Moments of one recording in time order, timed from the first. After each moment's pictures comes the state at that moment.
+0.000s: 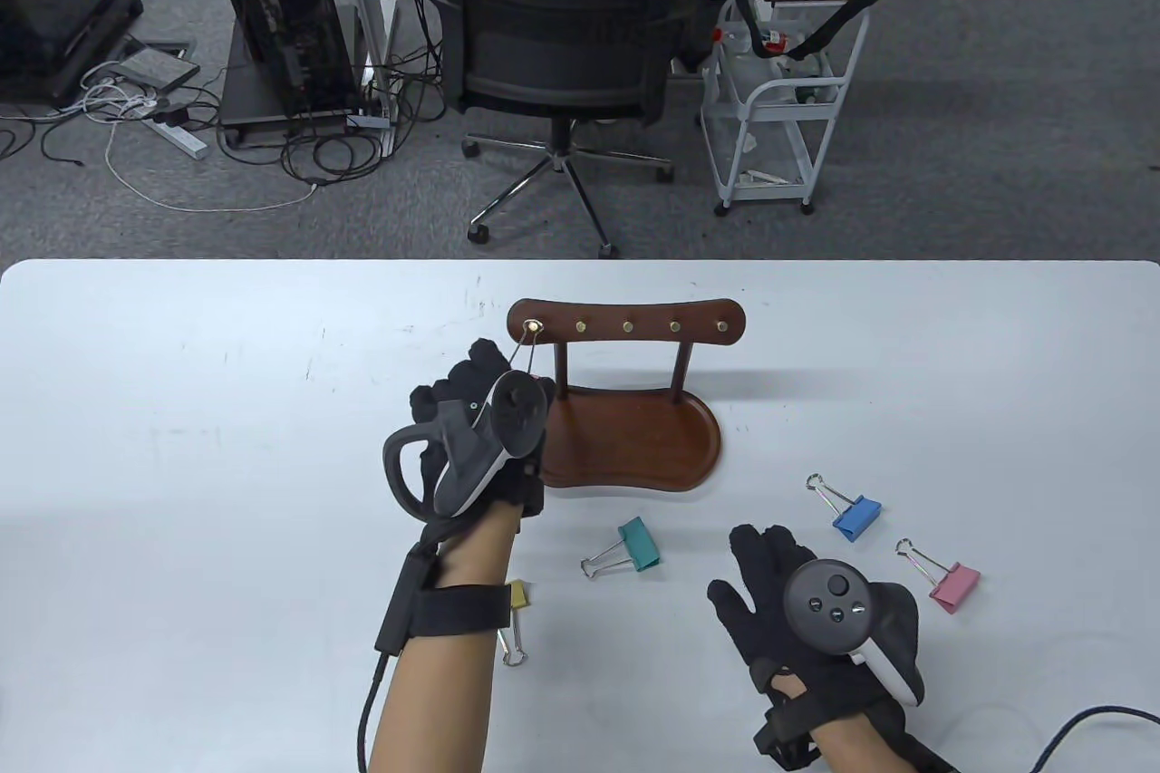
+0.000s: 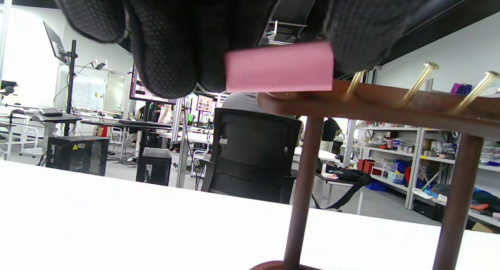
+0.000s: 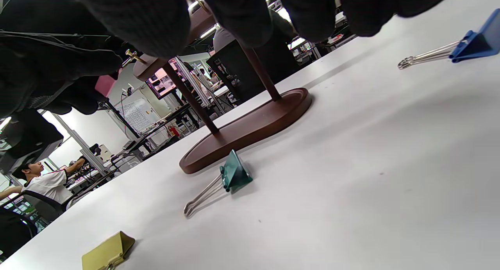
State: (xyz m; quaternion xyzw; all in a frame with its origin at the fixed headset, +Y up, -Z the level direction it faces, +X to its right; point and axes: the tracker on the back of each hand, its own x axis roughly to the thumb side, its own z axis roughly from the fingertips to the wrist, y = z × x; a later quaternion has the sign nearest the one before) left_hand -0.115 -0.624 -0.358 0.11 0.05 0.07 0.99; right_hand 0.187 -0.705 -0.226 0.06 0.05 0.96 0.28
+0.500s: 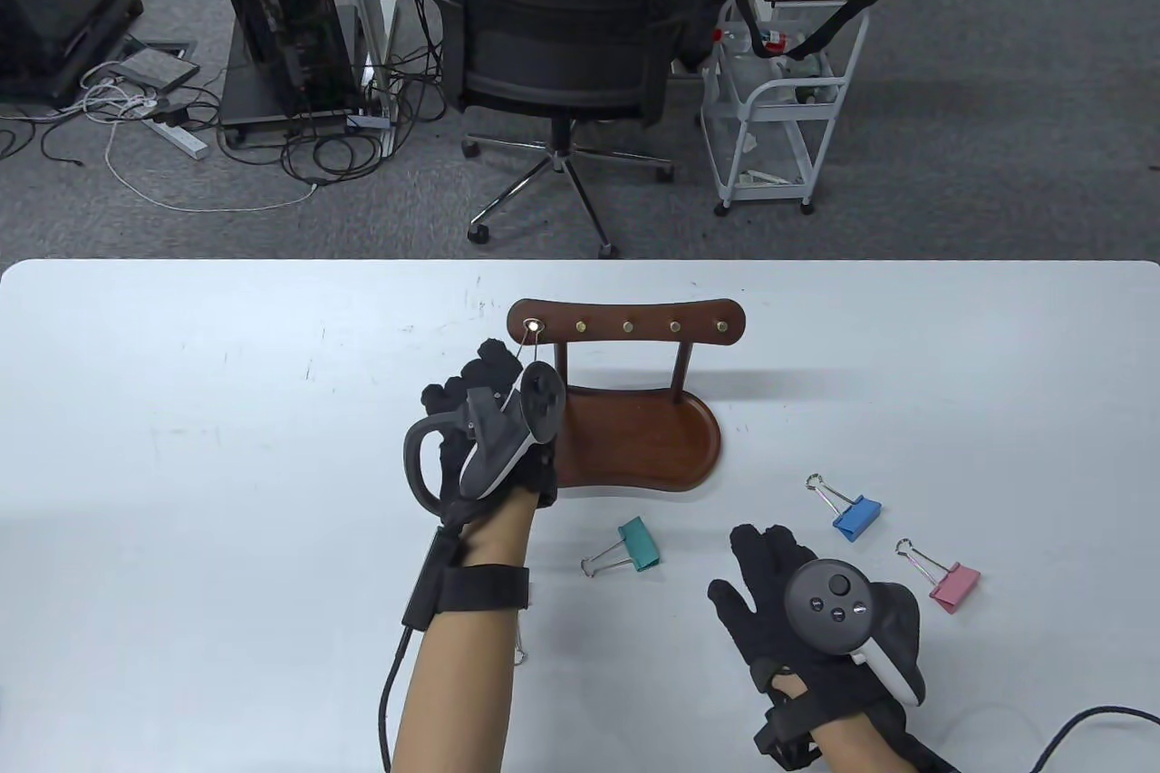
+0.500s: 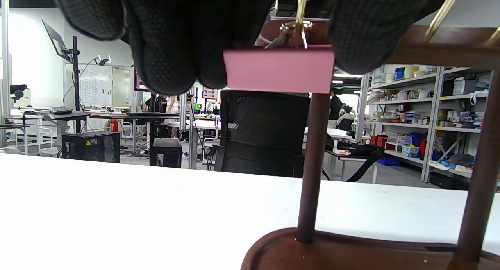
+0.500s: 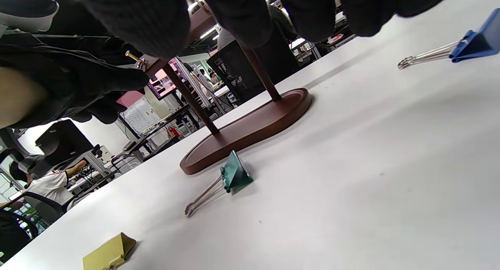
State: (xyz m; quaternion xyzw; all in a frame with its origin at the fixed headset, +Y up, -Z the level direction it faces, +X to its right) left_hand -0.100 -0.644 -0.378 0.08 0.06 0.03 0.99; right_hand 0.188 -0.705 -0.226 0.06 0.05 0.96 0.28
